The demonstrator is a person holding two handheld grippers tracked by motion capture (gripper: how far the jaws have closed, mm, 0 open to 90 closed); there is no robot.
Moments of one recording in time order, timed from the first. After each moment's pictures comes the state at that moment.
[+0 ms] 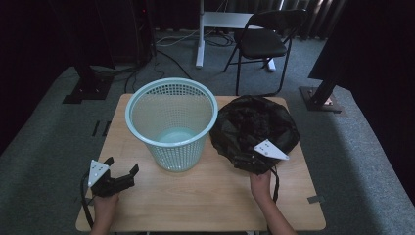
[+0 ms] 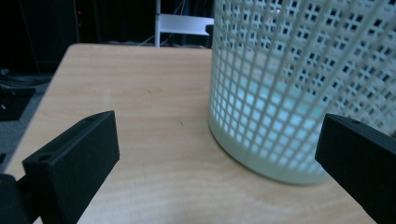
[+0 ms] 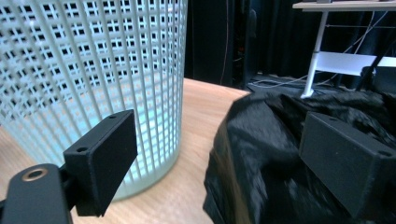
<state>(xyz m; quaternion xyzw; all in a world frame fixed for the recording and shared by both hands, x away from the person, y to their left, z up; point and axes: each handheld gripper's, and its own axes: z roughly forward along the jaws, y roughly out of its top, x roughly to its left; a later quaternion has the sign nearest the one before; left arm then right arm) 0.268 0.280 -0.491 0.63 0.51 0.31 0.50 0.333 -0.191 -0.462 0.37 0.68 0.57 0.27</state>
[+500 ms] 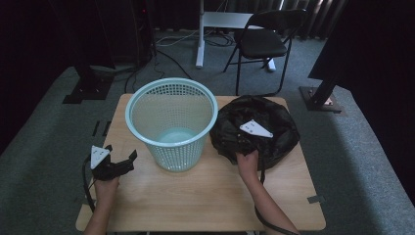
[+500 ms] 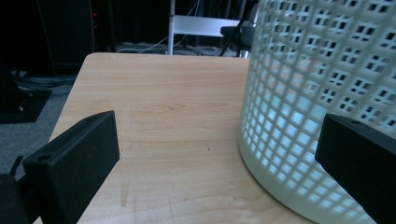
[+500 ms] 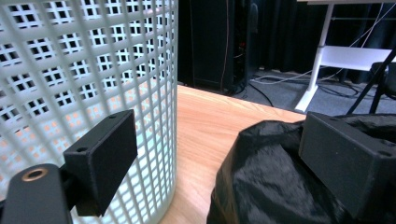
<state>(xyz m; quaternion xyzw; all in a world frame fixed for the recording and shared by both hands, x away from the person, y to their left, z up) 0.315 0.288 -0.492 0.62 0.52 0.32 0.48 0.391 -0.156 -0.449 0.39 0.68 0.56 0.26</state>
